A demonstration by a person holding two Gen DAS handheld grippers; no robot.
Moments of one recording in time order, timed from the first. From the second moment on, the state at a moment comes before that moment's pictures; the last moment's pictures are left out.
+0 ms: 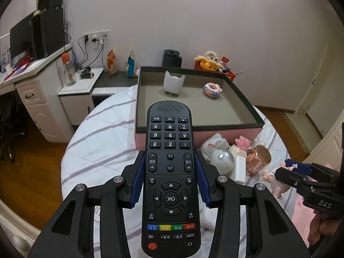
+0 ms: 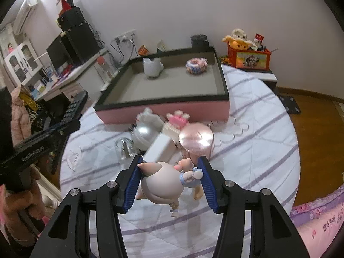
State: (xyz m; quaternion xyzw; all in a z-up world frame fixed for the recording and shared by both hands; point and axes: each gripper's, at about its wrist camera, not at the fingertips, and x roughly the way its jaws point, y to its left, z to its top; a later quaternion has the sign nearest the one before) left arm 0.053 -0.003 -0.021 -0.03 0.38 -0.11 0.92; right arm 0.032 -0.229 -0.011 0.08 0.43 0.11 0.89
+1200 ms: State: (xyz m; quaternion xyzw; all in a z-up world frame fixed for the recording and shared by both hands) left arm 0.272 -0.064 -0.077 0.01 0.50 -0.08 0.86; right arm 0.280 -0.211 -0.039 0.02 0.50 0.10 0.86
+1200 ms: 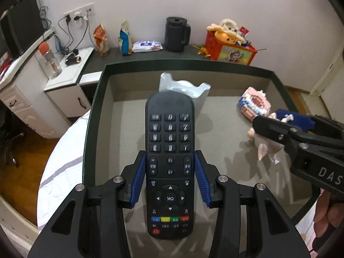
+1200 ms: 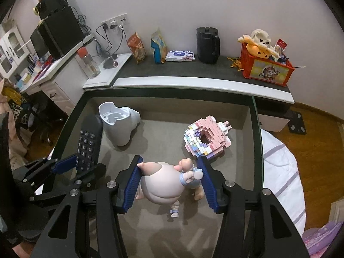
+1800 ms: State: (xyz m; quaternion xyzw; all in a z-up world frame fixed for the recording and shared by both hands) left arm 0.181 -0.041 -0.005 0.01 0.42 -0.08 0.90; right arm 0.202 -0.228 0.015 0.07 0.44 0.10 0.89
